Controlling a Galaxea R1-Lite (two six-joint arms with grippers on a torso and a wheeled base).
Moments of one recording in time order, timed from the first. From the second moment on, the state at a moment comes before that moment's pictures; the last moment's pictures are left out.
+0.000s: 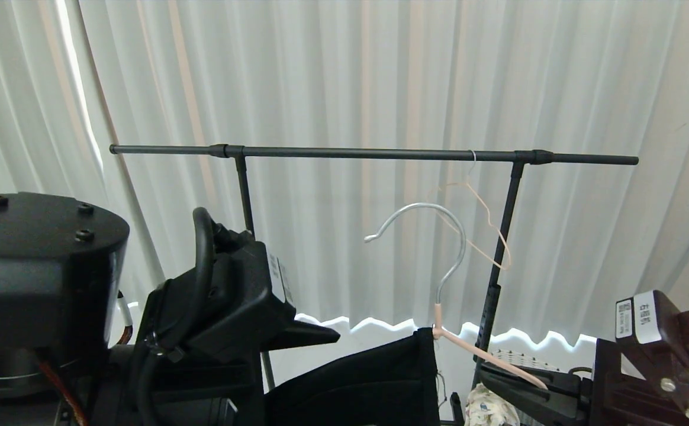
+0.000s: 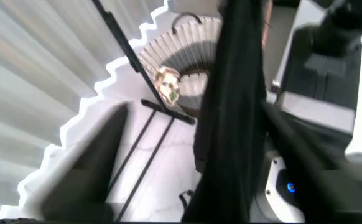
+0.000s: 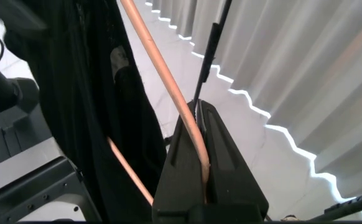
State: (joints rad) left arm -0.85 1.32 -0.78 -0.04 -0.32 0.26; right arm 1.06 1.27 -0.38 -0.67 -0.04 0.05
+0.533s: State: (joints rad) left arm -0.85 1.34 -0.76 -0.04 -0.32 0.26; right arm 1.11 1.27 -0.38 -0.68 -0.08 0.03
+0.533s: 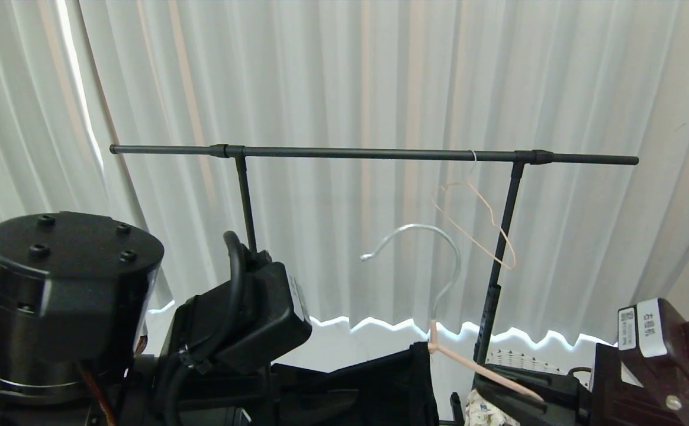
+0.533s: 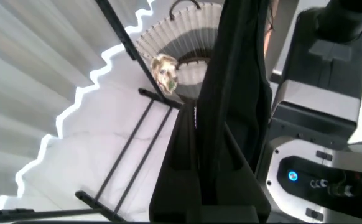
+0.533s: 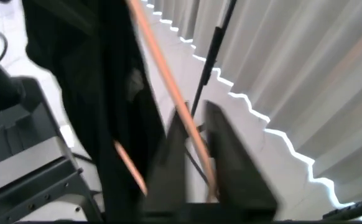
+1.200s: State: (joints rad) left arm -0.73 1.37 -0.67 -0.30 -0.06 0.25; right arm 1.09 1.30 -0.37 -0.65 -0.16 0.03
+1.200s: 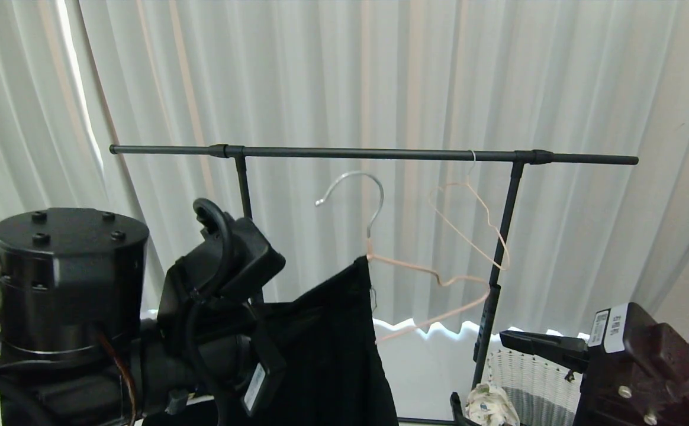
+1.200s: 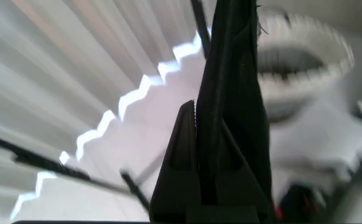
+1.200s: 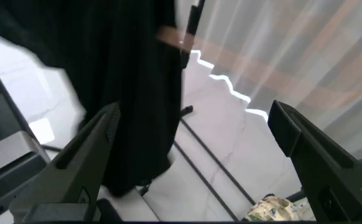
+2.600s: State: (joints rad) left arm -0.71 1.41 -0.74 -0.39 -0.04 0.25; right arm 0.95 1.67 -0.66 -0.67 -0.34 0.45
